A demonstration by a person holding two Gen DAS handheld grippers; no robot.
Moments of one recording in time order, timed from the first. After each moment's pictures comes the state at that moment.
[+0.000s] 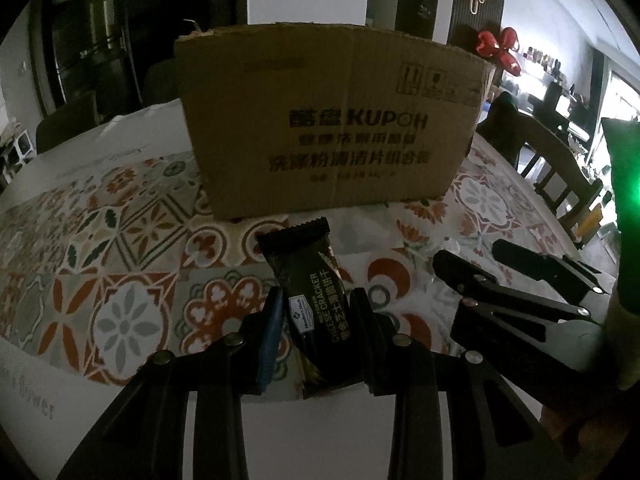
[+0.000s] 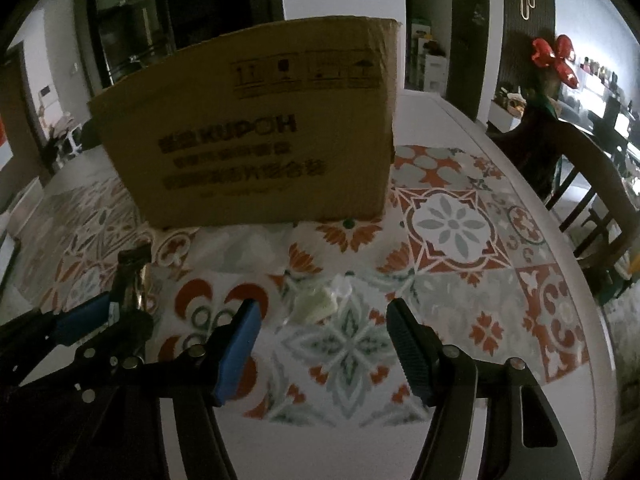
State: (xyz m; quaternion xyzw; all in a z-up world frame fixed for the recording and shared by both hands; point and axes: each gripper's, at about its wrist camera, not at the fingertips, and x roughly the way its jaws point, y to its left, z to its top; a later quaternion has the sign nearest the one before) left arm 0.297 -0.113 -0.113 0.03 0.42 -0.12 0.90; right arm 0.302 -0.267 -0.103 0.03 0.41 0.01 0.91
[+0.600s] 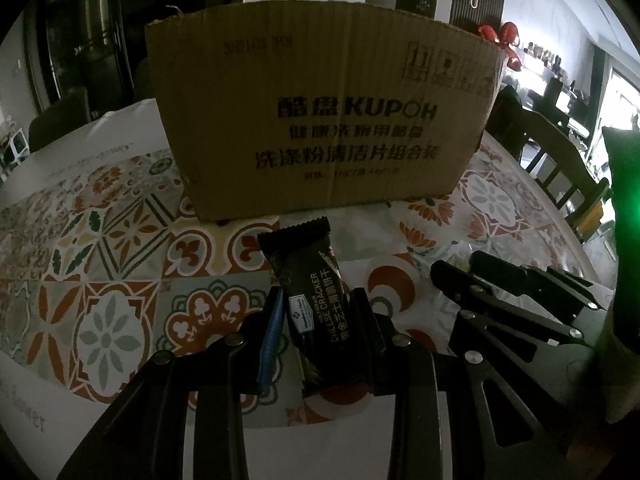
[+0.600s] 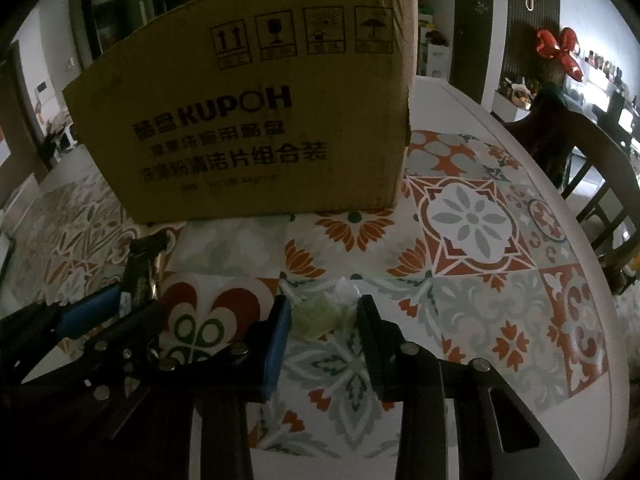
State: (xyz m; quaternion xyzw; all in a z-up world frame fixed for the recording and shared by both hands) left arm 0.313 -0.118 -0.121 0.03 0.43 -0.12 0.90; right arm 0.318 -0.263 -0.119 0.03 0.42 0.02 0.90
